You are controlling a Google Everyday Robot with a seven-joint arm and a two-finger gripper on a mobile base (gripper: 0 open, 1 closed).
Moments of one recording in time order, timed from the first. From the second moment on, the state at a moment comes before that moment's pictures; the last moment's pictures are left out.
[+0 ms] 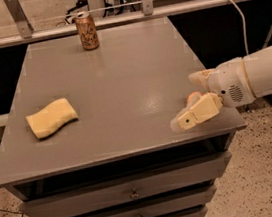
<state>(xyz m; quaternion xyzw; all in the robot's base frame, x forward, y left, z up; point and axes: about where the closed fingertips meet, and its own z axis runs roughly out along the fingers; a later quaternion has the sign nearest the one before) 0.483 -0.107 0.867 -0.42 0.77 0.30 0.37</state>
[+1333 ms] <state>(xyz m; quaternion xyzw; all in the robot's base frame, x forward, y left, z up) 0.488 -0.153 0.843 -0.36 0.77 0.26 0.45</state>
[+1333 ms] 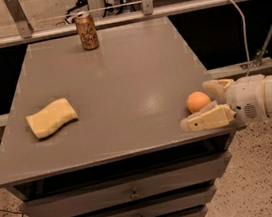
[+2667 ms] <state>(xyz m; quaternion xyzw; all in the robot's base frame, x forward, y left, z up) 0.510 -0.156 0.863 -0.34 0.74 0.26 0.52</state>
